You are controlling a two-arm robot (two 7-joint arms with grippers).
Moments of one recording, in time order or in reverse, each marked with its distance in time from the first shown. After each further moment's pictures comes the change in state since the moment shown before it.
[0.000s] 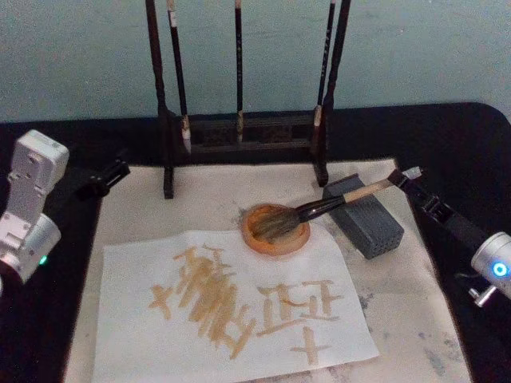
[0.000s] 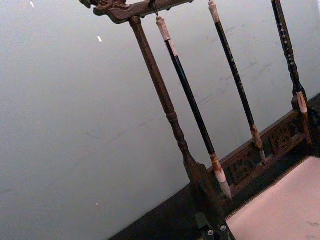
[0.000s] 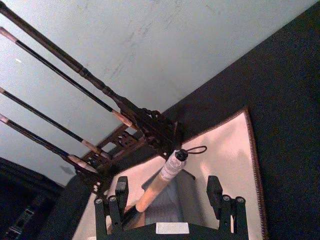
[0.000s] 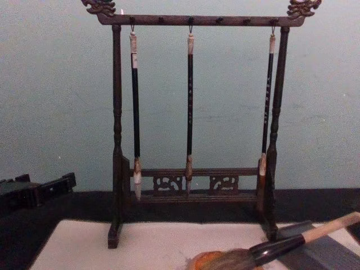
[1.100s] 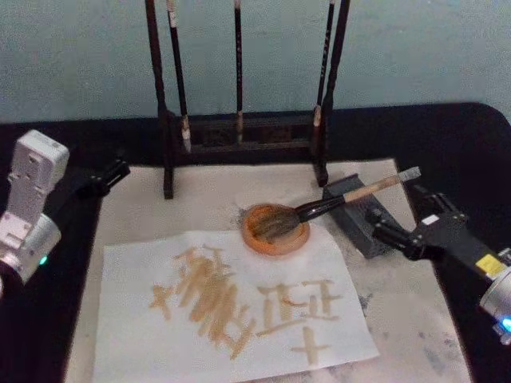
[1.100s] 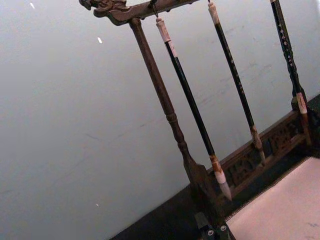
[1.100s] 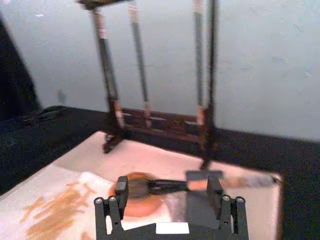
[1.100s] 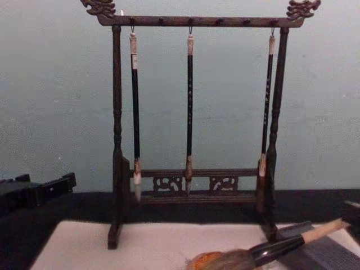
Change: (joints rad) left arm 0.000 0.000 0.000 0.000 0.000 0.000 0.000; right arm -0.252 0.215 -0.026 -0.451 -0.638 -0.248 -0.176
